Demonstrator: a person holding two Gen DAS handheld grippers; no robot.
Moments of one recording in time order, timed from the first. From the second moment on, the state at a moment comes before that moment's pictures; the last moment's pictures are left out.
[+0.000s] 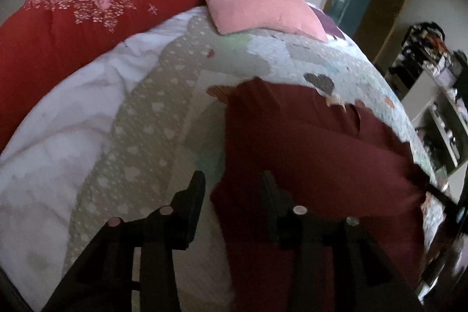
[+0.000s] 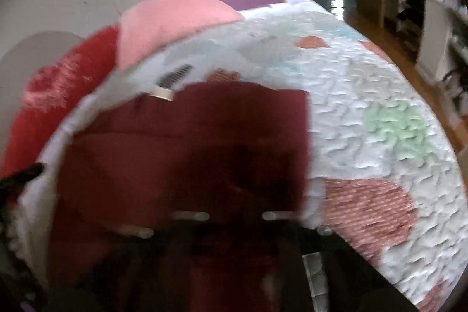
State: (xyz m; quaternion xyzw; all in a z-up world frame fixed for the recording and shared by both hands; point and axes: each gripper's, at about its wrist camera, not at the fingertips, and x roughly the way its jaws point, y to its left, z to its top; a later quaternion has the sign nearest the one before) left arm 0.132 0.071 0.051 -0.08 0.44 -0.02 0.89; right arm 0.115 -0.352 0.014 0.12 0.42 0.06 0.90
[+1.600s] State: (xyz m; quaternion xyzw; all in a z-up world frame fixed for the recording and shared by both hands) left arm -0.127 0.077 0.021 -0.16 0.45 -0.01 0.88; right arm -0.170 -0.354 0.005 0.11 0.44 0.06 0.89
